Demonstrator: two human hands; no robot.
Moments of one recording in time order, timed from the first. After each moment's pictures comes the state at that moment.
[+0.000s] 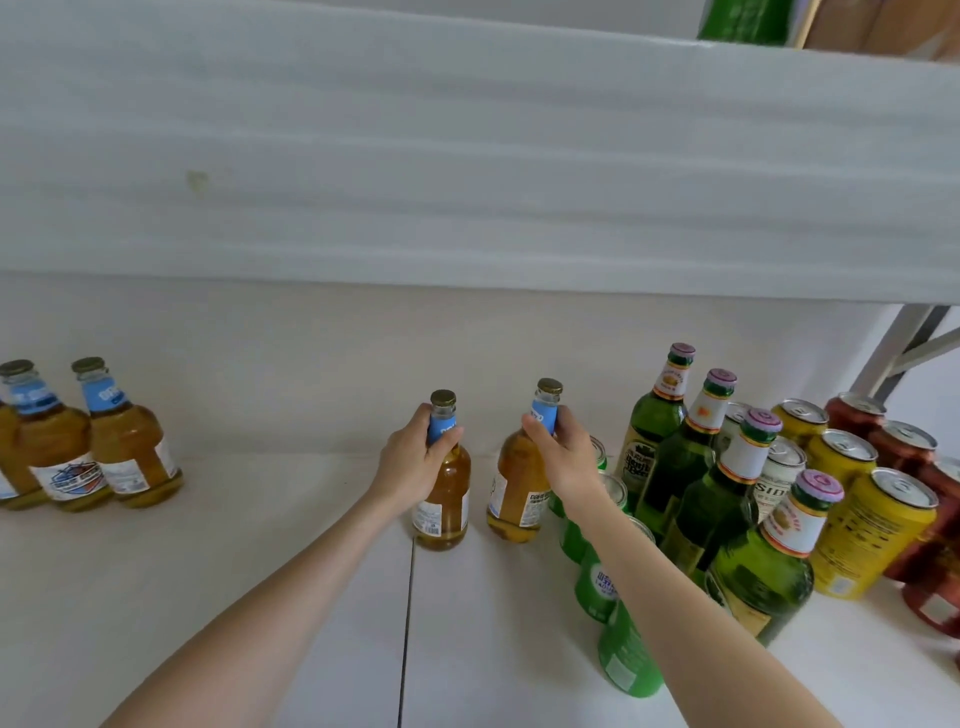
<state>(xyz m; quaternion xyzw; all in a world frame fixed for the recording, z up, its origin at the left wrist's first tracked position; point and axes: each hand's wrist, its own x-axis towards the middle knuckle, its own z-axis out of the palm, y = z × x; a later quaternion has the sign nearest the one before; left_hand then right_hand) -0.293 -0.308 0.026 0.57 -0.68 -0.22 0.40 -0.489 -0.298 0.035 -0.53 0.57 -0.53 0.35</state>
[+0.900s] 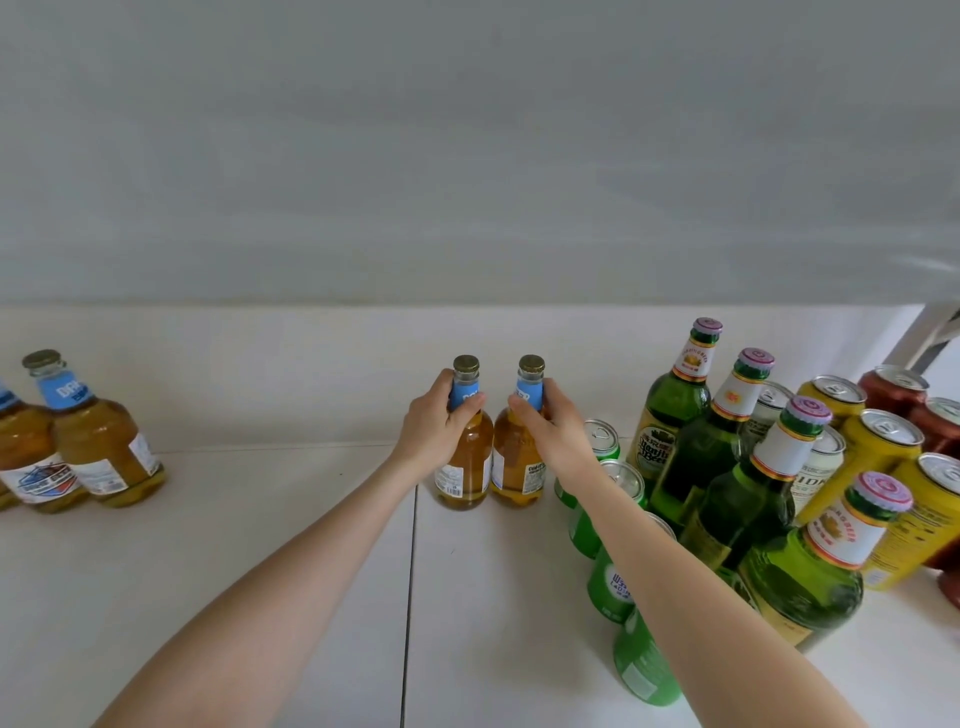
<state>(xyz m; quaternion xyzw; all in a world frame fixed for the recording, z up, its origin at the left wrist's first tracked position) -0.317 -0.358 0.018 0.54 -0.70 -0.25 0.41 -0.487 -0.342 0.014 -0.60 0.54 -0.50 0.33</state>
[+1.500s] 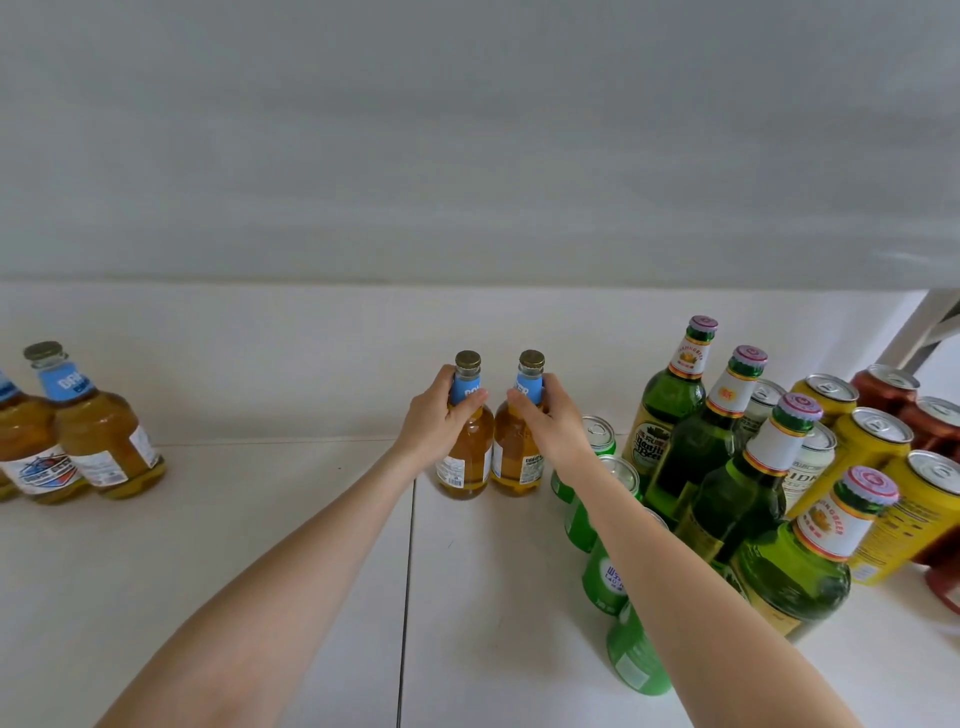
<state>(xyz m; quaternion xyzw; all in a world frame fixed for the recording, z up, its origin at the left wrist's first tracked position) -0.320 -0.352 0.026 0.54 -0.69 -0.29 0.39 -0.487 -0.346 0.017 -0.58 0.58 -0.47 0.33</state>
